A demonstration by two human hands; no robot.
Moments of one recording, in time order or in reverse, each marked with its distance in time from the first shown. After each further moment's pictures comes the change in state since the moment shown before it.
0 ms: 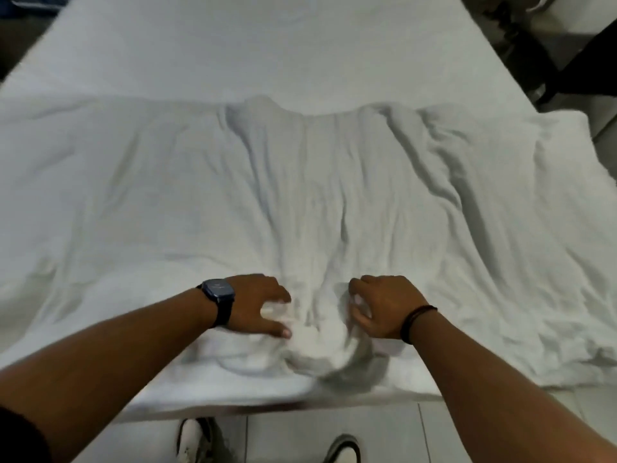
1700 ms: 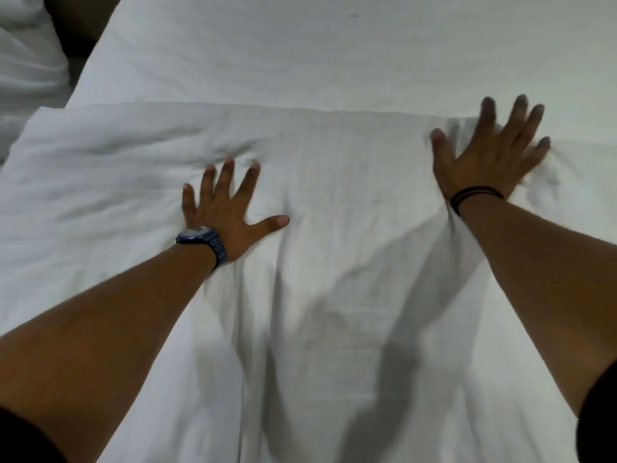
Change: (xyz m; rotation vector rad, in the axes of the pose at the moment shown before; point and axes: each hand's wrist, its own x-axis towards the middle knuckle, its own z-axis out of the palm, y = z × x) left_hand 0.042 -0.508 -0.140 -0.003 0.596 -0.602; right_hand 0.559 -0.053 0.003 -0.056 0.451 0.827
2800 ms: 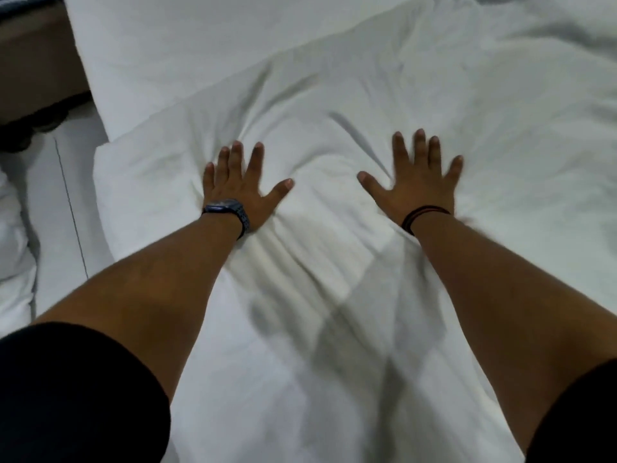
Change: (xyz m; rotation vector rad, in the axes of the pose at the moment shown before) left_hand -0.007 -0.177 -0.028 0.152 -0.052 0.468; right_hand -0.301 -0.190 -0.028 -0.017 -0.291 0.259
